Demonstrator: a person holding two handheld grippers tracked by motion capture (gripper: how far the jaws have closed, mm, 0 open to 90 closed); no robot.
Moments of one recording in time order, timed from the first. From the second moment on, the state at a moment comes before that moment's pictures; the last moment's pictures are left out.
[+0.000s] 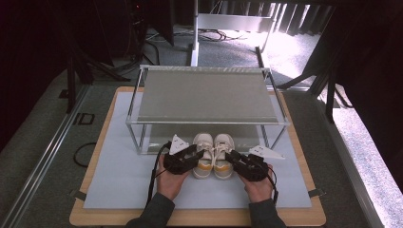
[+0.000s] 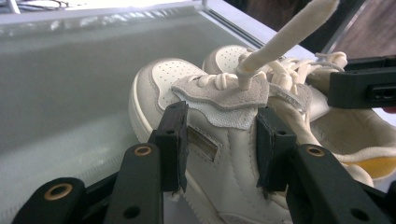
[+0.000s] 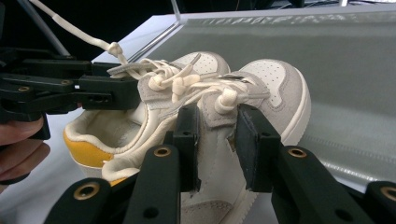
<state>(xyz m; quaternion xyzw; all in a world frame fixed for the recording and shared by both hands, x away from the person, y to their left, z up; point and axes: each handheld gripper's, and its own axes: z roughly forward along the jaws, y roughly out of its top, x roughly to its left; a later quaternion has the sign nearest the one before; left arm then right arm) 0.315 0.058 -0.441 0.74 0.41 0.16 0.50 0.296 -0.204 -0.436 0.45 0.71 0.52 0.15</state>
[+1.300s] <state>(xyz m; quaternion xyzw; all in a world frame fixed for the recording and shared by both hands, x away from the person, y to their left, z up) 0.358 0.029 -0.460 0.70 0.44 0.25 0.51 0.349 -0.207 -0.454 0.46 0.68 0.54 0.16</state>
